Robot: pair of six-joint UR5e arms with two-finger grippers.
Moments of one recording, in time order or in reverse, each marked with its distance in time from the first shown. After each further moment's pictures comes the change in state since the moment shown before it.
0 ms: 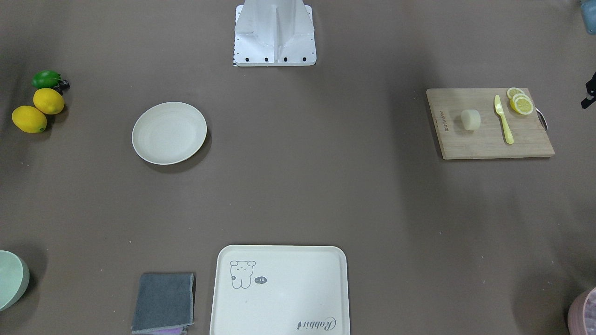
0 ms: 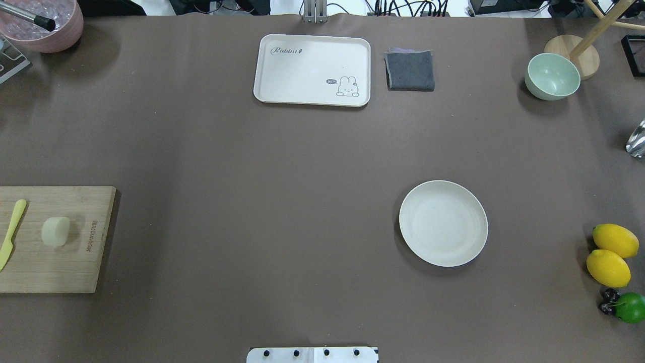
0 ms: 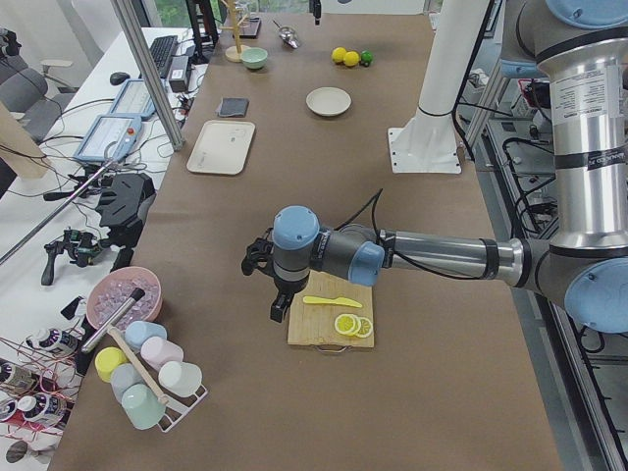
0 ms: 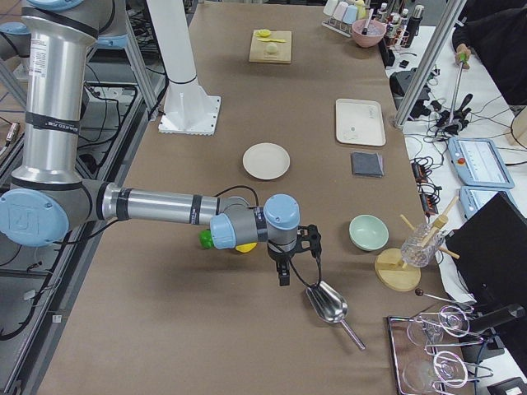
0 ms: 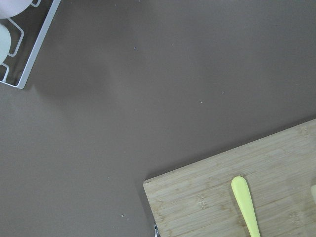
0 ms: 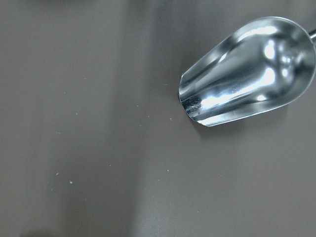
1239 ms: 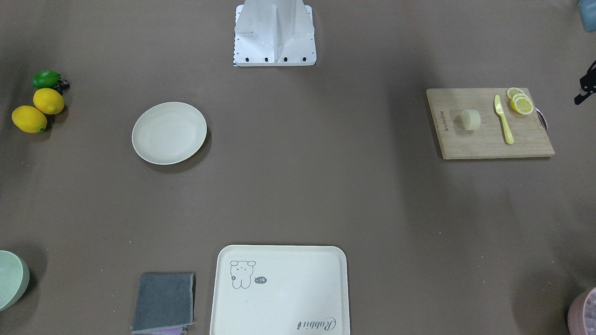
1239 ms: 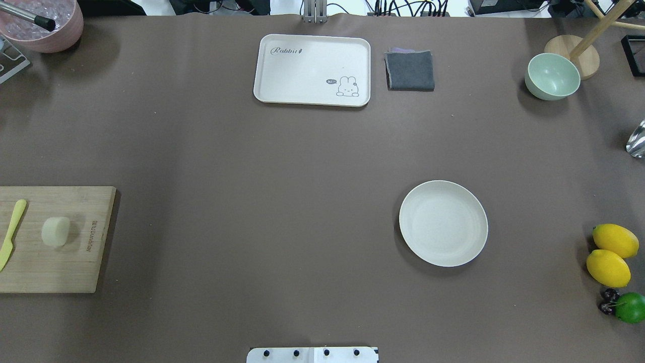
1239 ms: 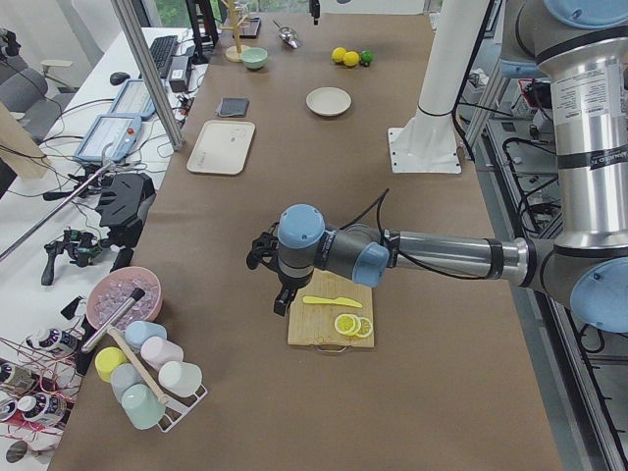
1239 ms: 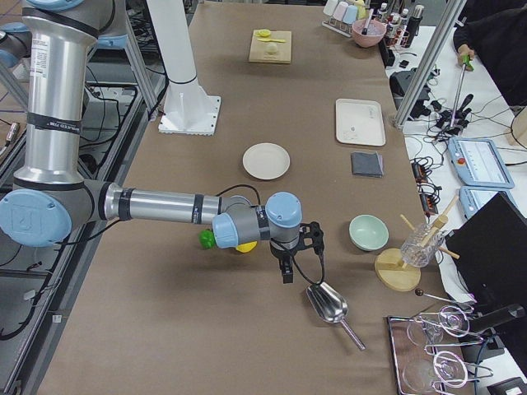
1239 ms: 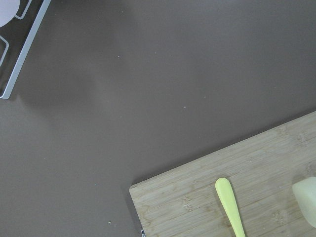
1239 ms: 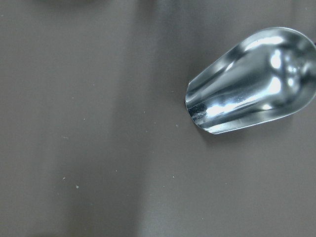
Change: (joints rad) left arm 0.010 0.021 -0.017 -0.042 -0.043 -0.002; right arm -0.004 0.013 -0.004 0.019 0.005 0.003
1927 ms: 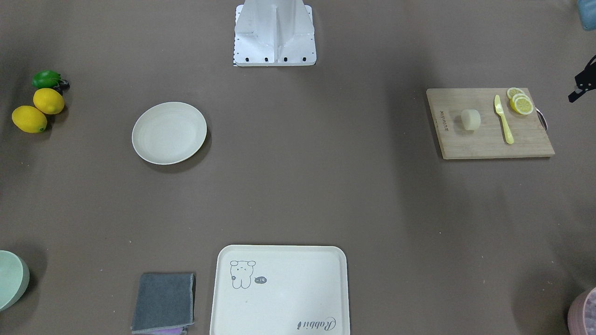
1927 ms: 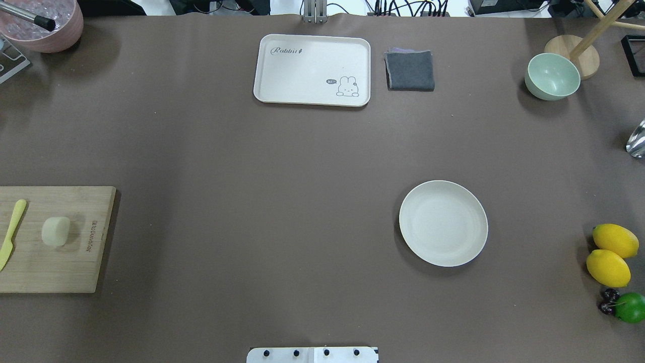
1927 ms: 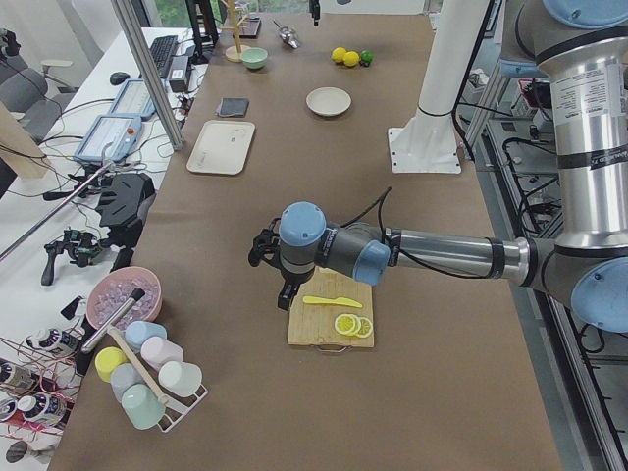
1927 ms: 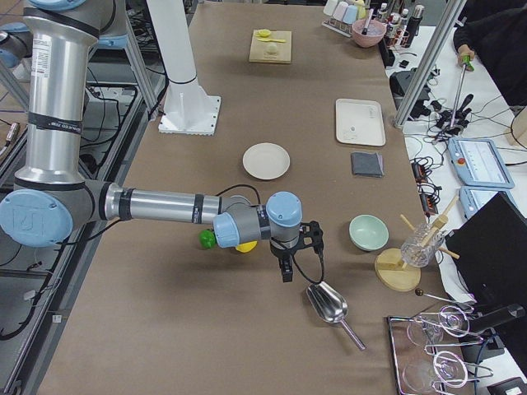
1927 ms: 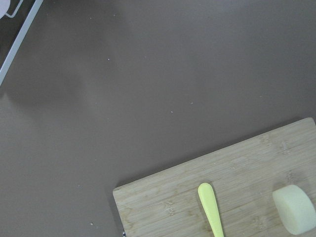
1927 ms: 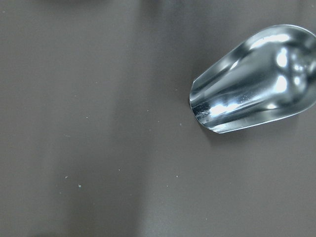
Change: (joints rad) left arm 0.006 0.013 -0.008 -0.016 -0.065 -0.059; right arm -0.014 0.001 -0.001 0.005 0.001 0.005
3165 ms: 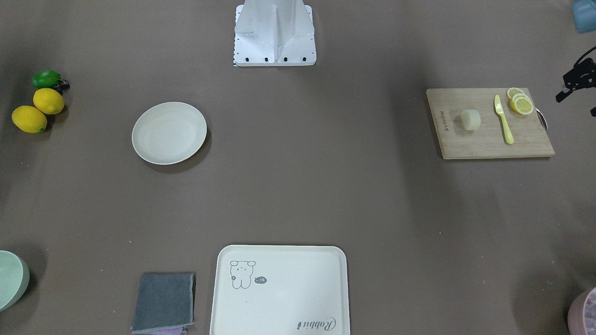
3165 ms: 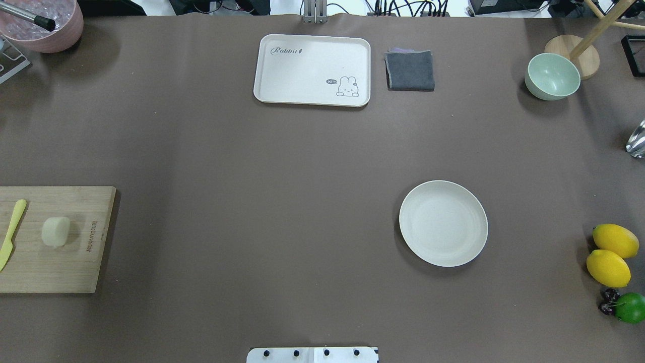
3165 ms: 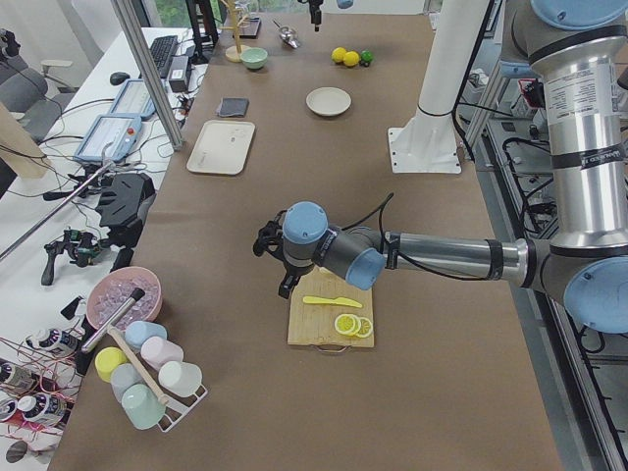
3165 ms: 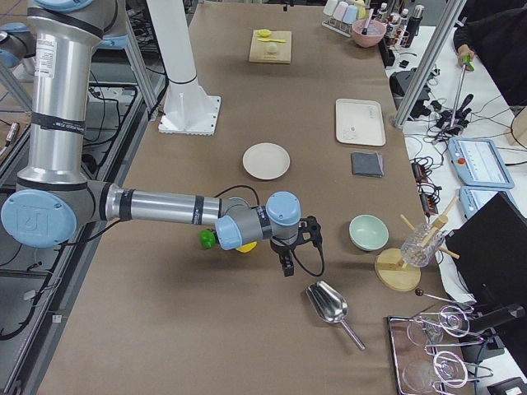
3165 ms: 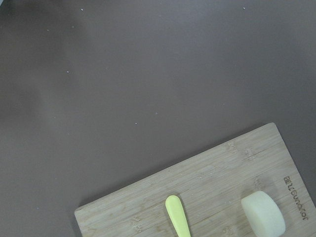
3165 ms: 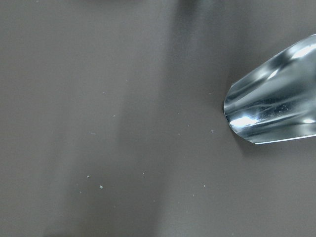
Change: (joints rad) left arm 0.090 -0.010 0.035 -0.165 0.008 -0.087; right arm -0.054 -0.002 -0.020 0.081 0.031 0.002
